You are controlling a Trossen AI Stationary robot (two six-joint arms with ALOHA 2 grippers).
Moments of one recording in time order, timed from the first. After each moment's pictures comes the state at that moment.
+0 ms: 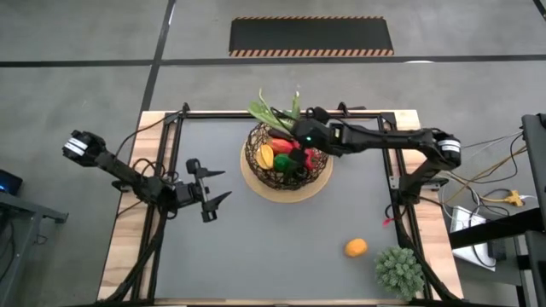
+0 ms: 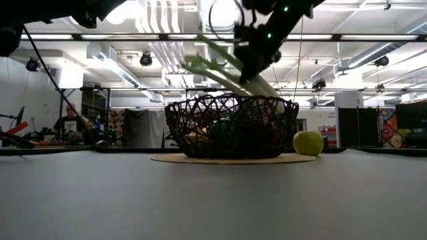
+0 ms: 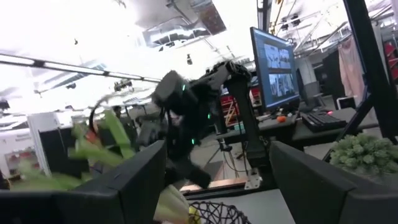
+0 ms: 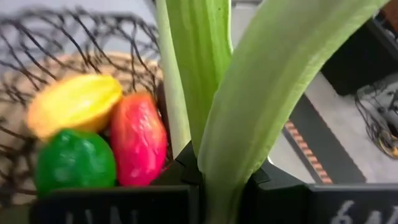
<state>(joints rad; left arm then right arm) -0.46 1.03 0.20 1.33 -0.65 0.54 -0.23 1.59 1.25 -0.42 0.49 -0.06</state>
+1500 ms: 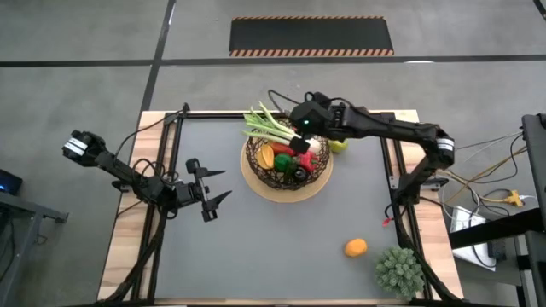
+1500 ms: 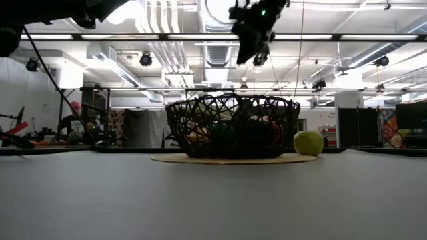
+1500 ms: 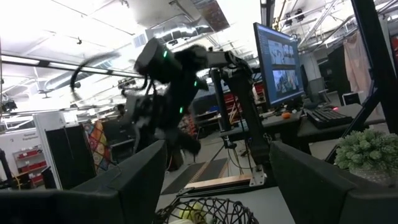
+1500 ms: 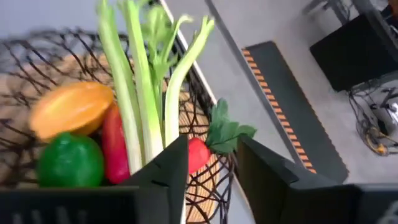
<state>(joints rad) -0.46 1.03 0.20 1.33 -0.66 0.56 -0.26 1.67 1.61 -0.78 0.46 -0.10</state>
